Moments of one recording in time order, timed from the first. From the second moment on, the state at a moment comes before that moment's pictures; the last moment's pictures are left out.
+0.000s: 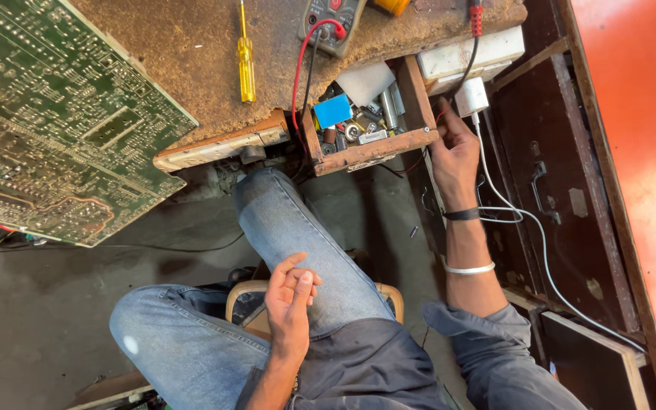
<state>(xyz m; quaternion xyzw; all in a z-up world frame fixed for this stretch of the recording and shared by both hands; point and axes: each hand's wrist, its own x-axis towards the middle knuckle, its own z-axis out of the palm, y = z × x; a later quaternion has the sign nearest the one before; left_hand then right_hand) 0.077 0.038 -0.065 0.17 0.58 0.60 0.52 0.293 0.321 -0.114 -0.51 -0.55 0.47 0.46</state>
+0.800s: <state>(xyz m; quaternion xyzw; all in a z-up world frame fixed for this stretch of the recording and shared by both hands) 0.080 0.039 -0.071 0.17 0.59 0.59 0.52 0.311 0.338 -0.085 -0.43 -0.15 0.78 0.43</state>
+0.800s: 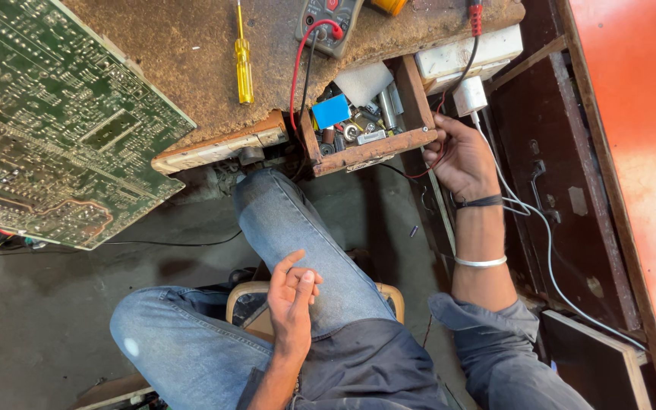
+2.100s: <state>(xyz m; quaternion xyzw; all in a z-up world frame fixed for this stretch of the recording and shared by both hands) 0.076 0.034 -0.081 0.17 0.59 0.60 0.51 0.295 0.332 -0.123 -0.43 -0.18 0.63 0.62</state>
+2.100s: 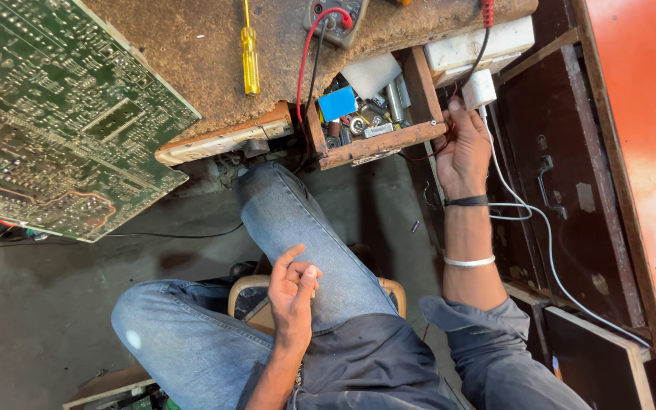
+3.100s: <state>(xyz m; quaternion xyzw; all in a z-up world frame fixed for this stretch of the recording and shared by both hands) 0.065 0.031 -0.087 0.15 0.57 0.62 0.51 0.275 0.351 -0.140 -0.45 -0.33 0.54 0.62</state>
